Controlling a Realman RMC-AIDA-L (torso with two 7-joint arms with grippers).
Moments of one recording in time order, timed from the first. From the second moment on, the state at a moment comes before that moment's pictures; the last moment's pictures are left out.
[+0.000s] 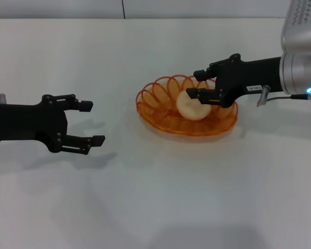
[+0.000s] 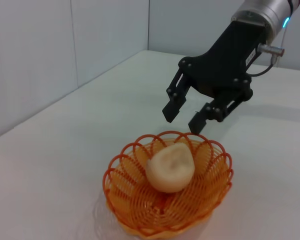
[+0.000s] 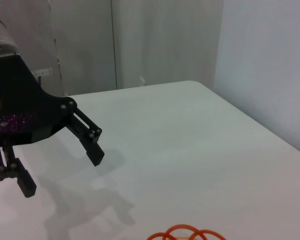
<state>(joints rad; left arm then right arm) -0.47 -2.03 0.76 0.85 2.11 1.65 -1.32 0.56 2.02 -1.42 -1.03 -1.81 -1.11 1.71</state>
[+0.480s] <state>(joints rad) -0.47 -2.02 0.75 0.85 2.10 1.65 -1.32 0.50 2.01 -1.28 -1.01 -1.76 -1.26 1.57</state>
